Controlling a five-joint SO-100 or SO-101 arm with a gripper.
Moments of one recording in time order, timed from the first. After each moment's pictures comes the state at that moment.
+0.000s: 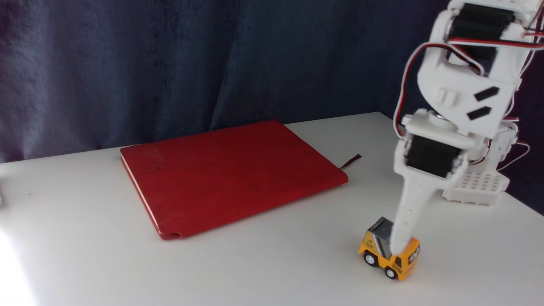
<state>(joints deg) -31.6 115.7 131.3 65.4 -7.8</state>
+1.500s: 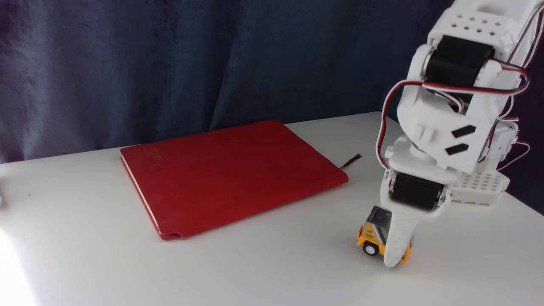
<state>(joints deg) -29.5 99.8 125.7 62.1 -15.7</state>
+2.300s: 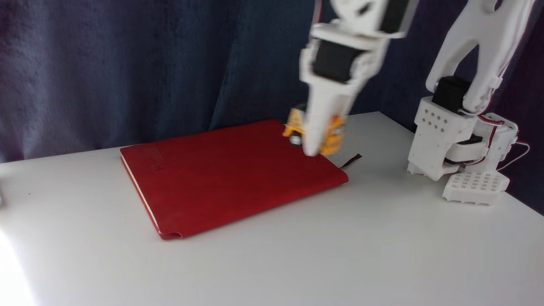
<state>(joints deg) -1.8 98.8 91.8 91.0 -35.6</state>
